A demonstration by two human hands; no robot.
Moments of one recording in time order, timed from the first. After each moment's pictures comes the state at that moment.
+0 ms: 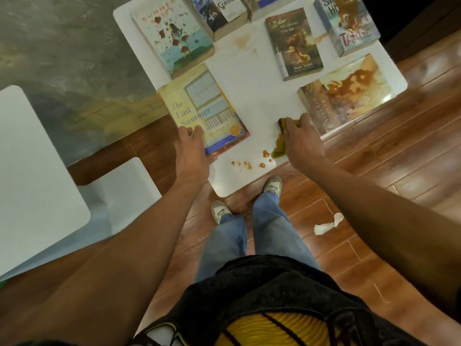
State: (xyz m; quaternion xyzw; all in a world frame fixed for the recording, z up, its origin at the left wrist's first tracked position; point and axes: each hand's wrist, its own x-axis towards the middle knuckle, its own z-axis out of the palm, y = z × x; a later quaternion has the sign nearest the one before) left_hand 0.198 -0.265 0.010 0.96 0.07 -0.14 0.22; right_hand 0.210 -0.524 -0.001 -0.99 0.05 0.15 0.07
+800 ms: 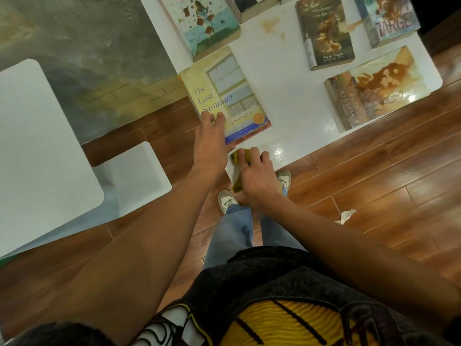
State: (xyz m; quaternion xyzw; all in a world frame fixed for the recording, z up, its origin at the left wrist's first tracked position) left_hand 0.198 -0.258 0.012 0.96 0.03 -0.15 0.21; right_hand 0.127 -0.389 -0.022 -0.97 -0.13 0.16 0.09
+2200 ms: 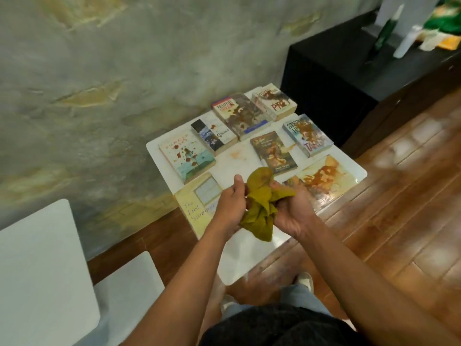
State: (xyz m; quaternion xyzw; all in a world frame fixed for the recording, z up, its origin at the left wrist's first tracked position) left_hand 0.240 -0.342 0.139 0.76 0.14 -0.24 0.59; right_hand 0.223 -0.483 0.128 -0.25 0.16 0.21 0.93
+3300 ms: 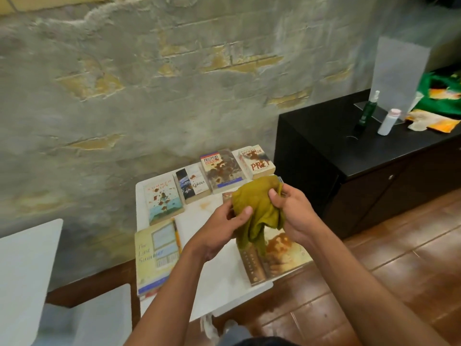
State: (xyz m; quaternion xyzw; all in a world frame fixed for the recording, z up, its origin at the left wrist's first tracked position) left_hand 0.283 -0.520 0.207 0.68 0.05 -0.18 0.71; right_hand 0.316 -0.698 0.216 -0.56 0.08 0.15 0.81
